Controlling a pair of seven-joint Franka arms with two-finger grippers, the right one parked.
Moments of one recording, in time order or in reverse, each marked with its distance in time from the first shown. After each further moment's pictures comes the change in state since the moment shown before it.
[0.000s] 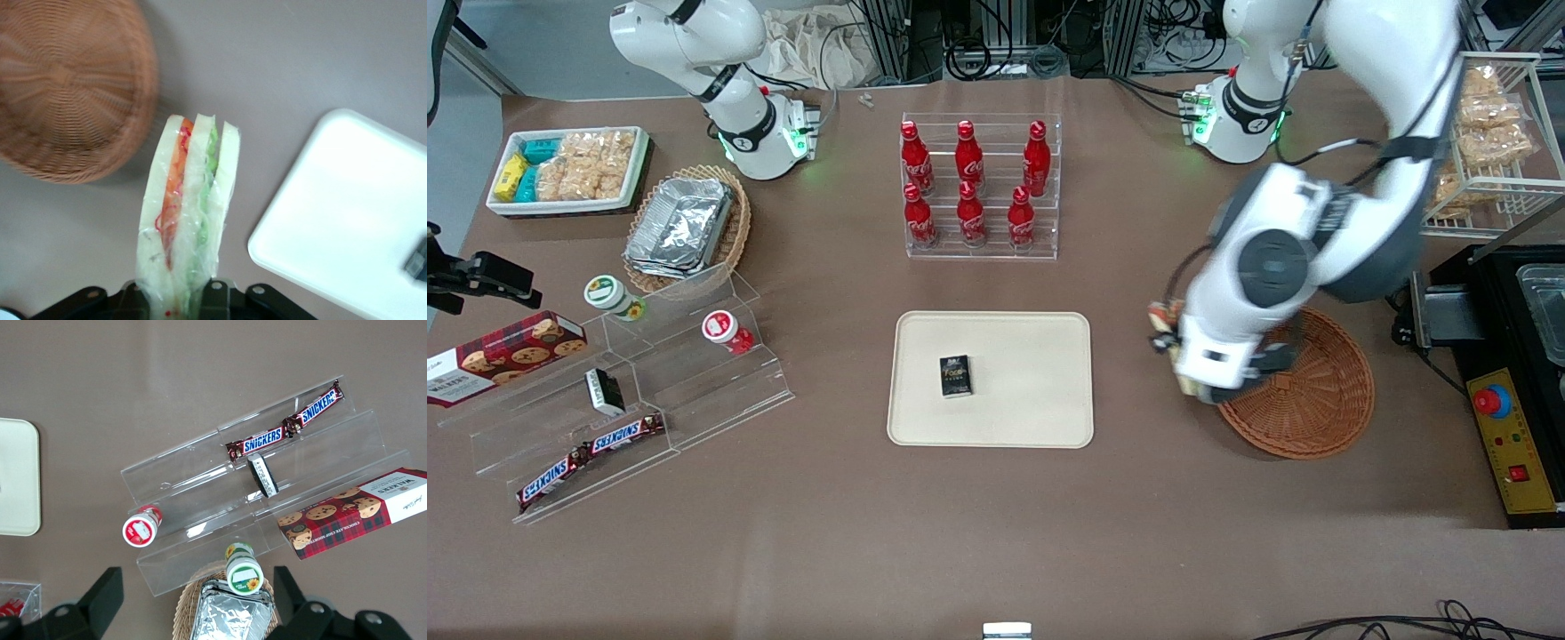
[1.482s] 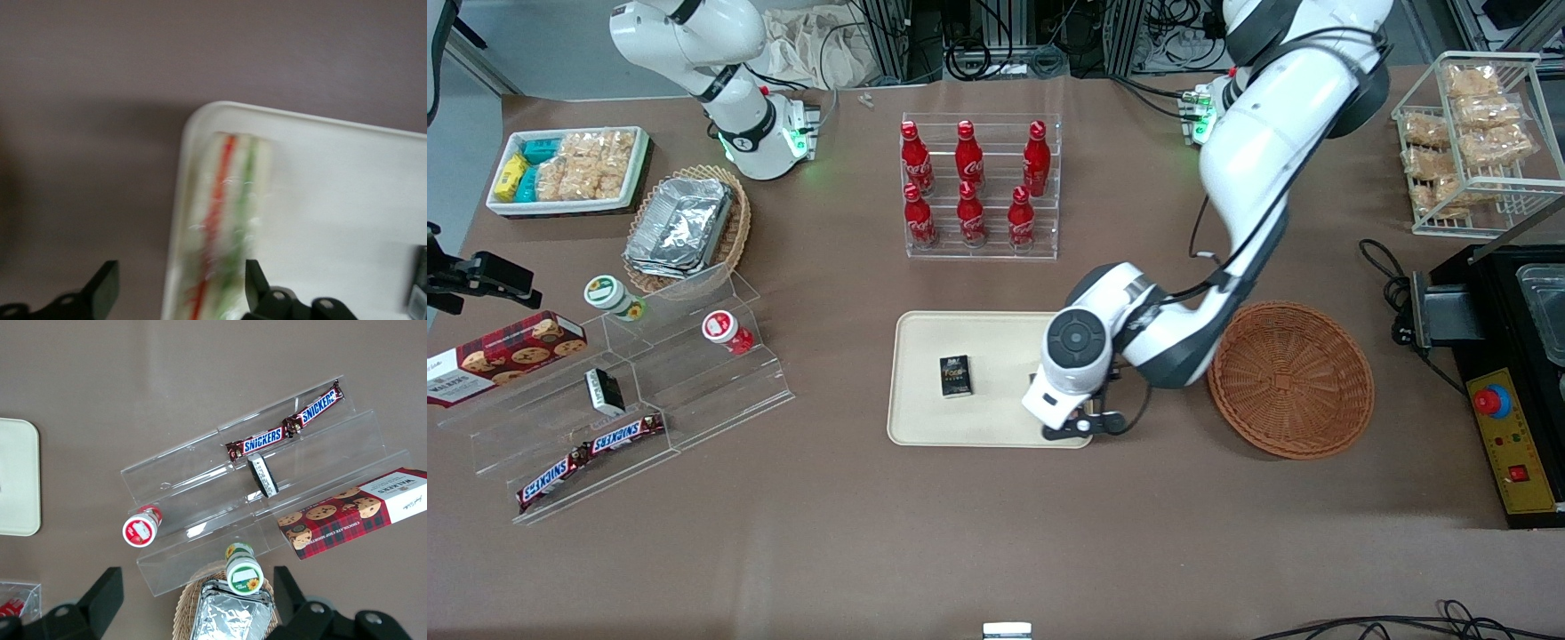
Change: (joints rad) arm -0.151 0.373 -0.006 0.304 0.222 0.047 0.024
